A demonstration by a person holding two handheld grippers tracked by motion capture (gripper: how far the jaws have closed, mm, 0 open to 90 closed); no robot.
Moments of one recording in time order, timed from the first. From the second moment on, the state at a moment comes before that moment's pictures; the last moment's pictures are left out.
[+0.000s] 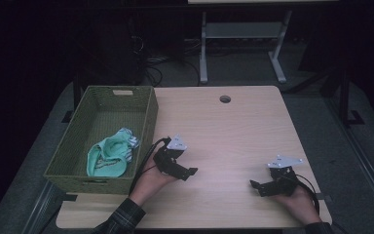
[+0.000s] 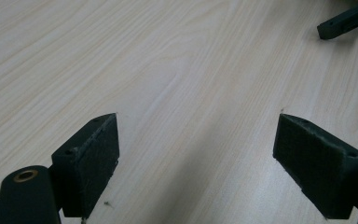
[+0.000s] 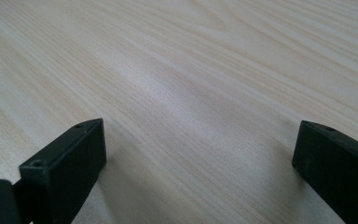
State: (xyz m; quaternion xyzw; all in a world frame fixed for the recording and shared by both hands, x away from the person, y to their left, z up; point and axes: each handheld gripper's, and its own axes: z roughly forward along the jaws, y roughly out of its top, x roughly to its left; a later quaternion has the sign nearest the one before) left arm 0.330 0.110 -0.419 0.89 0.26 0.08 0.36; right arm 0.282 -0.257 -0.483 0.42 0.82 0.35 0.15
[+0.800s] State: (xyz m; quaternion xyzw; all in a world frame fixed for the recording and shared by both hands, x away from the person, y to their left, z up) left arm 0.333 0.110 -0.400 0.89 0.25 0.07 0.37; right arm 0.282 -0.257 -0.483 0.42 0.82 0.35 0.15
